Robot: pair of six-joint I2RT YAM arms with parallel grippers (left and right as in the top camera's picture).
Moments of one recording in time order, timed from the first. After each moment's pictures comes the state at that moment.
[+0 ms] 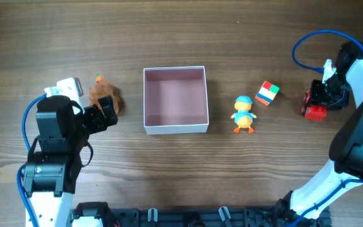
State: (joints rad) left arm 0.00 0.86 0.84 -0.67 0.03 -0.30; right arm -0.39 1.99 1.45 -1.04 0.07 -0.13
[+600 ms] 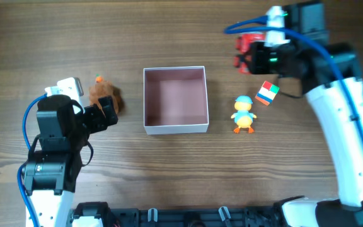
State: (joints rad) left arm 0.00 0.87 0.84 -0.67 0.03 -0.30; right arm 0.26 1.54 1.67 -1.07 -0.09 0.21
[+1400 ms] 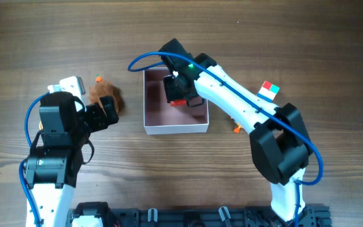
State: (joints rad) left arm 0.00 0.91 0.84 -0.67 0.03 -0.30; right arm 0.66 2.09 1.67 -0.85 0.00 0.43
